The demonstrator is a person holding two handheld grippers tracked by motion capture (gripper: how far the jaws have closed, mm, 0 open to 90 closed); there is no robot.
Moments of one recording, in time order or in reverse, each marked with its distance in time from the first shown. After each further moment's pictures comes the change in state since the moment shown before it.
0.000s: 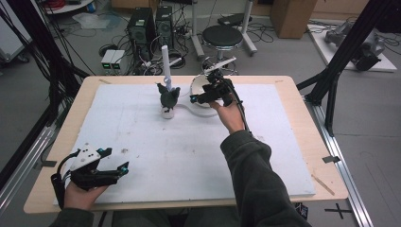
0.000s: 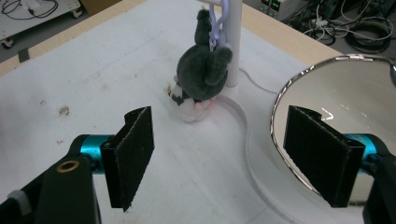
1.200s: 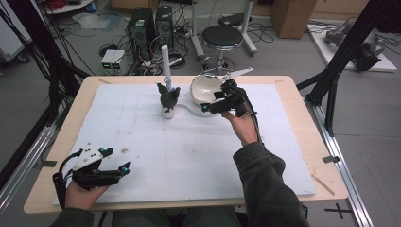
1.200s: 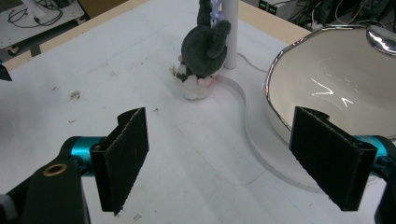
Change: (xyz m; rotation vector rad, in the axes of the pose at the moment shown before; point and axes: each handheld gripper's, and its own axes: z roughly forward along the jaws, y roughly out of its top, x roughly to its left) left arm -0.001 0.001 0.002 0.013 0.004 0.018; right arm 0.004 -0.036 -0.033 -0.047 -0.002 0.012
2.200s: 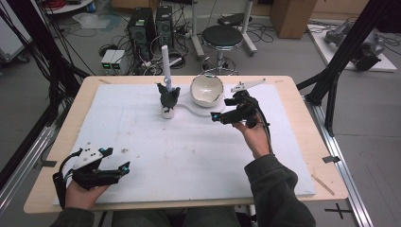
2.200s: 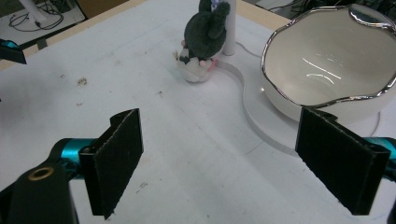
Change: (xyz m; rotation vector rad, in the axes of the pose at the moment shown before) left arm 0.001 0.000 0.001 0.004 0.002 -0.014; right arm 0.005 -0.033 -0.029 -0.035 -0.012 -0.007
